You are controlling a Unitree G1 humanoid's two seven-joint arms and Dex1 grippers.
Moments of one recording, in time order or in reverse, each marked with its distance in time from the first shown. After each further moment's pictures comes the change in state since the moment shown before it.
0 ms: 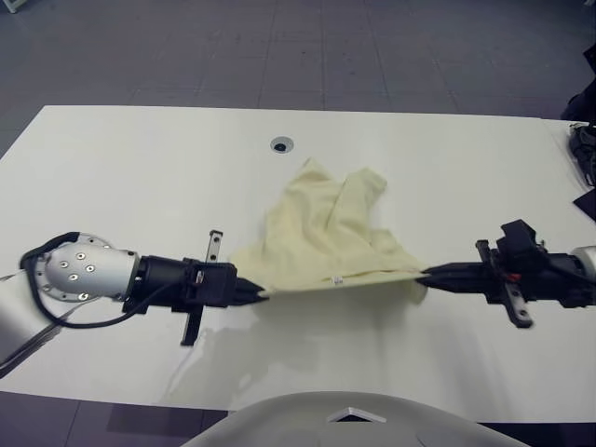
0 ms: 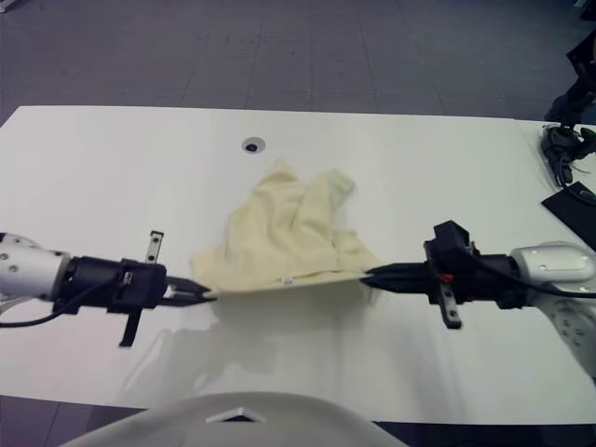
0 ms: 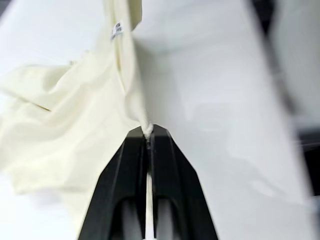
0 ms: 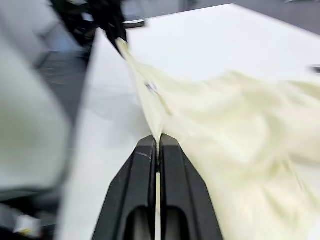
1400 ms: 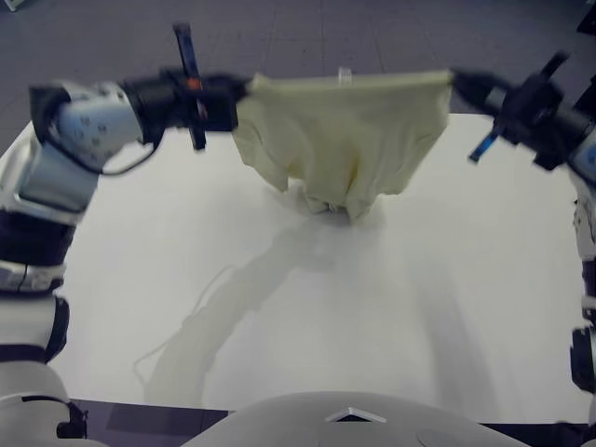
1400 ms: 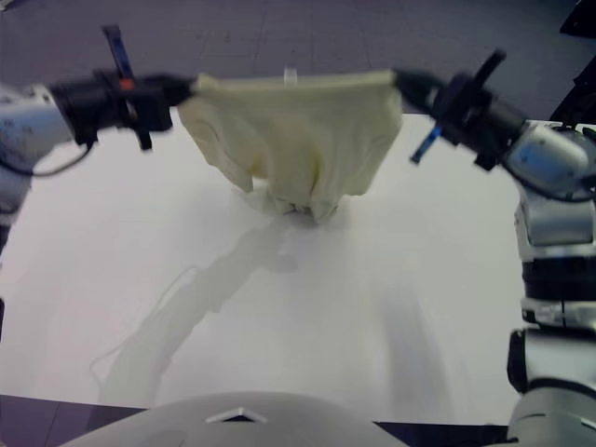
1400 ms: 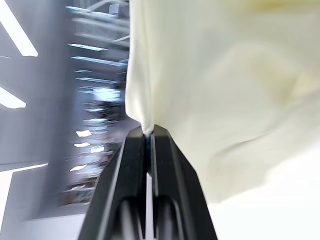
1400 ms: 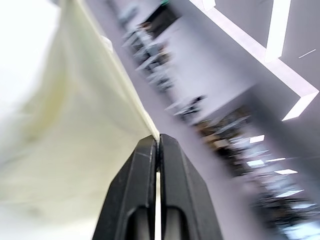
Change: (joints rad) left arm -0.644 -0.516 -0.271 0.720 0.838 -0.471 0.204; right arm -0.594 0.343 0.283 0.538 -0.738 -0.724 -0.418
